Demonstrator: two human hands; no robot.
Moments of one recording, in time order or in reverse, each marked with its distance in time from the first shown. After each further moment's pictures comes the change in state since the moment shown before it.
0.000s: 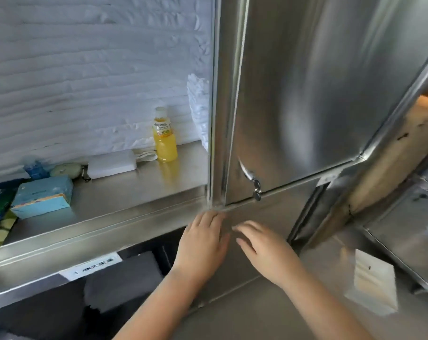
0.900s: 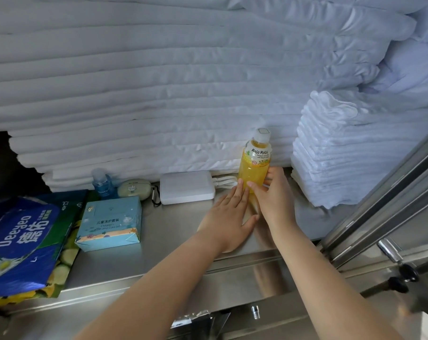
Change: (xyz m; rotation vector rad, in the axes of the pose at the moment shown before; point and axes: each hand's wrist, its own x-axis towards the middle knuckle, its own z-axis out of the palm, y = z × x) left_hand 0.129 -0.203 -0.021 0.047 -0.152 -0.018; right_hand 0.291 -0.066 0.082 0.492 0.419 0.271
